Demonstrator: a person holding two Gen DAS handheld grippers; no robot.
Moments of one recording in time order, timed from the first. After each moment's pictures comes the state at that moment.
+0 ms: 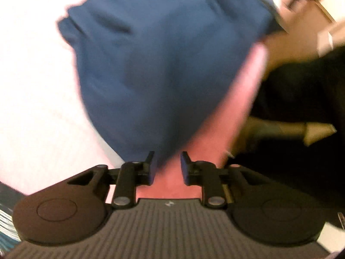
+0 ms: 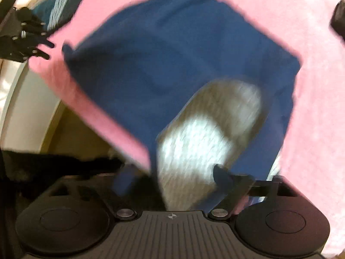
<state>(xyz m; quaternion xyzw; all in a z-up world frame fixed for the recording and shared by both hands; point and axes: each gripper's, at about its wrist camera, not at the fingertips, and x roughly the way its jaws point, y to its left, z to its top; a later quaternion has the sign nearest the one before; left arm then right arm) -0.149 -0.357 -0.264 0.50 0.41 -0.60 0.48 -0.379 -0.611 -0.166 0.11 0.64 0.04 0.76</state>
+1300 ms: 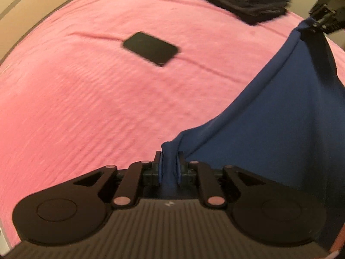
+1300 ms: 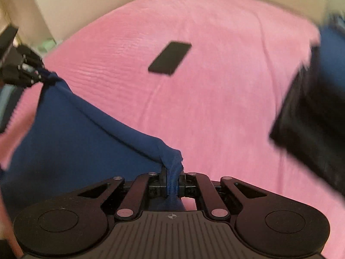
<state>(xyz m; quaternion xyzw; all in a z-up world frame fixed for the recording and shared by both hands) 0.053 -0.611 -0.280 0.40 0.35 -0.55 0.64 -0.188 -0.888 -0.181 0.09 0.49 -0.04 0.87</state>
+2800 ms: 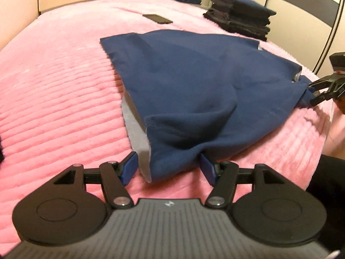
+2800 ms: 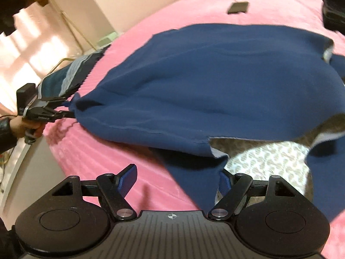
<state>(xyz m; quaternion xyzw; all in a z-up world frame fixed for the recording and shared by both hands) -0.121 -0.233 -0.375 0.19 0.35 -0.57 0.72 -0.415 -0.650 -0.287 0.20 0.41 0.06 0.89</state>
